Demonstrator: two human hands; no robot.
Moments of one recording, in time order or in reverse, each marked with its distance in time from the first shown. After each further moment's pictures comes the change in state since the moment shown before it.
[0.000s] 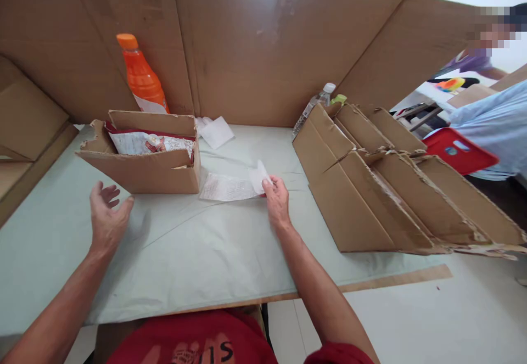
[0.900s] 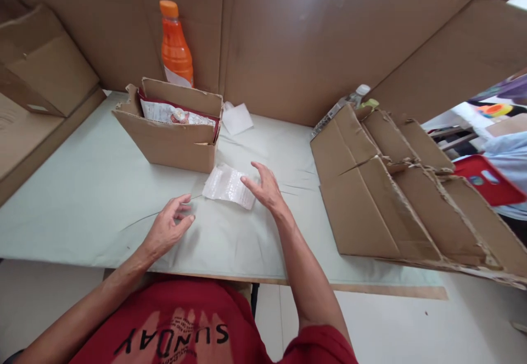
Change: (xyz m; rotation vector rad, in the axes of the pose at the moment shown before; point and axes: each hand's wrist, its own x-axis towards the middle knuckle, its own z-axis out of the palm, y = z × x) left_hand -0.123 0.037 0.012 -0.016 -0.569 0.000; right_hand -0.009 -0.036 0.025 -0.465 -0.459 -0.270
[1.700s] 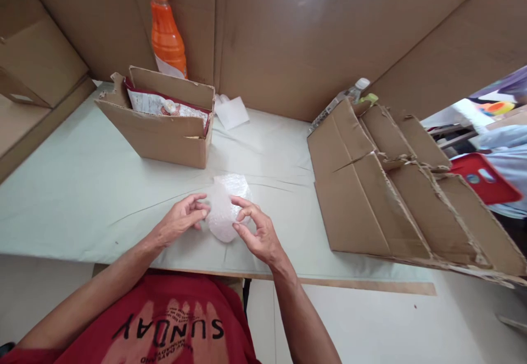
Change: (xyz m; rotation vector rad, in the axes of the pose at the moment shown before) left_hand 0.014 0.034 0.032 -0.470 -0.289 -0.388; right_hand -0.112 -0.018 -0.003 0.423 -0.092 -0.243
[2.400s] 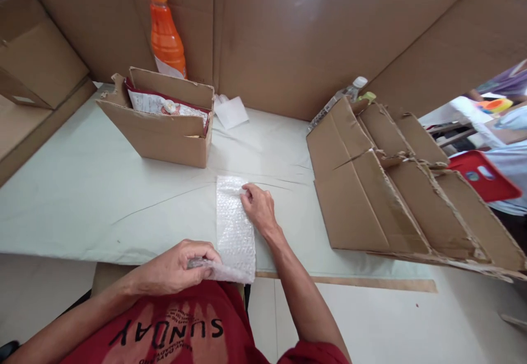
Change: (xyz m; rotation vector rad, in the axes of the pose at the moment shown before) left_hand -0.073 0.020 0.016 0.286 -0.518 0.172; right_hand 0.046 0.054 -0.002 -0.608 0.128 0.237
